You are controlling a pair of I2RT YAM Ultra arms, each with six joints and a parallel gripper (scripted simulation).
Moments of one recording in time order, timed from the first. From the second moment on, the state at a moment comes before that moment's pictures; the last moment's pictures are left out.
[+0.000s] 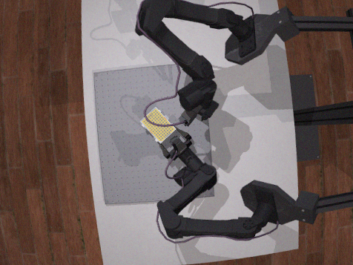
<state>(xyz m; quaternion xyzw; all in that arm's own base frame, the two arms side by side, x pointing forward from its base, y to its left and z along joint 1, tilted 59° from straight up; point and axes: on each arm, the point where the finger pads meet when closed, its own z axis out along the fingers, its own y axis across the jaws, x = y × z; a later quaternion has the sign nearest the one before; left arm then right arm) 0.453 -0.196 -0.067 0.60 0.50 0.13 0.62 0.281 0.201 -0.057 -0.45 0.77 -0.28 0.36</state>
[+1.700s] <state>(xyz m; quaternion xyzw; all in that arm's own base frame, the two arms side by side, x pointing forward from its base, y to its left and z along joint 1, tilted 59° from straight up) 0.453 -0.196 -0.067 0.60 0.50 0.13 0.62 0.404 0.162 -0.016 -0.43 0.66 -0.28 0.54</state>
